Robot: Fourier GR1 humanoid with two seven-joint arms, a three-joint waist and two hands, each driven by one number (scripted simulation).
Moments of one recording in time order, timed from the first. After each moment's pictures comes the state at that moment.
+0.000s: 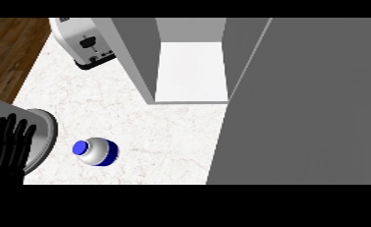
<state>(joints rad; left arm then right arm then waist) 0.36 0.01 0.20 -2.03 0.12 -0.08 0.03 0.18 -0.14 0.63 -2.49 0.08 -0.19 0.32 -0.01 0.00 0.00</state>
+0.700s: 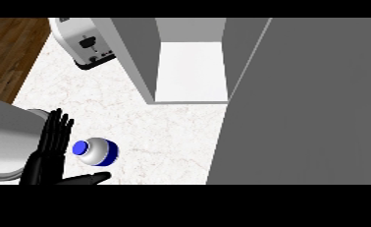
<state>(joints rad) 0.25 0.00 0.15 -1.68 0.05 -0.08 -0.18 0.19 -0.20 0.65 -2.49 0.09 -0.25 0.30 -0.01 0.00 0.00</state>
